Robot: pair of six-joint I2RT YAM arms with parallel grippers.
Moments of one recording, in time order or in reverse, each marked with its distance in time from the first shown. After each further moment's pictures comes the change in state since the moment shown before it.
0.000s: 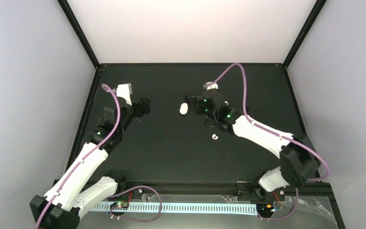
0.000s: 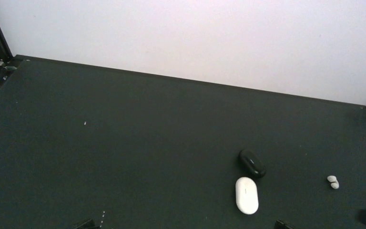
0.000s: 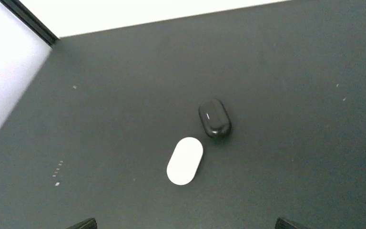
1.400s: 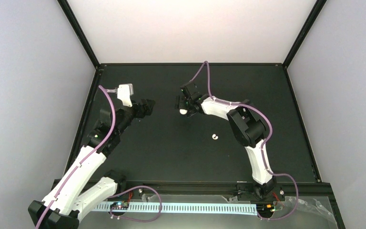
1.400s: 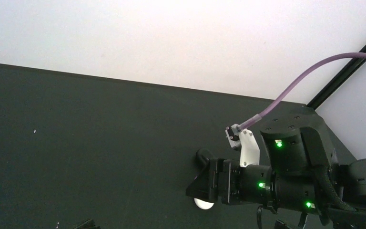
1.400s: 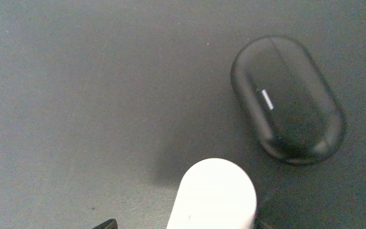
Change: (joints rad) left arm 0.000 -0.043 0.000 0.024 0.163 -0.031; right arm -0.057 0.746 0.505 -0.090 -0.226 0.132
